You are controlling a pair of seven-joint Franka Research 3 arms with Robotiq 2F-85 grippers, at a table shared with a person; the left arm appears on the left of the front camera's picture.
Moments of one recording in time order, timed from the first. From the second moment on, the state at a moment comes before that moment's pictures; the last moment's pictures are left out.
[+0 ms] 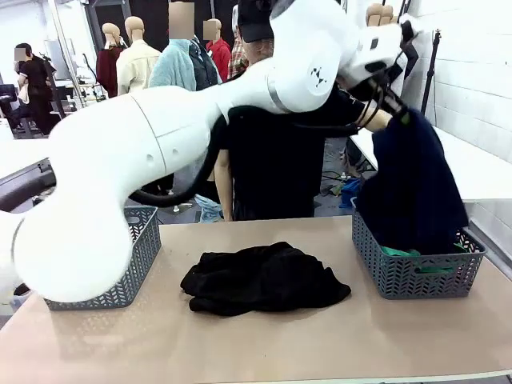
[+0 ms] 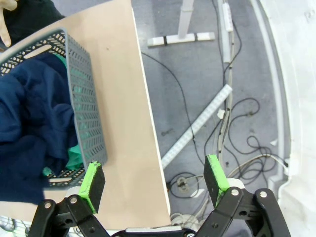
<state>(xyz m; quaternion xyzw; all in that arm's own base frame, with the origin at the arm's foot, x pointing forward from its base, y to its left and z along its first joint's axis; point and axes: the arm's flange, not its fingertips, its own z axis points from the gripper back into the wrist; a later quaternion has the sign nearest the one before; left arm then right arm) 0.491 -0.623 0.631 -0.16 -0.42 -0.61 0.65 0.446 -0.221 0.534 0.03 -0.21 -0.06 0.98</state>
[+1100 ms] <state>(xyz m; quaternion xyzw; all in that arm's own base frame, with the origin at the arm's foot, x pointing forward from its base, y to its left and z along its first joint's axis) 0.487 -0.632 0.627 -0.16 -0.44 -0.61 0.64 0.446 -0.222 0.534 0.03 -0.21 -0.06 0.98</state>
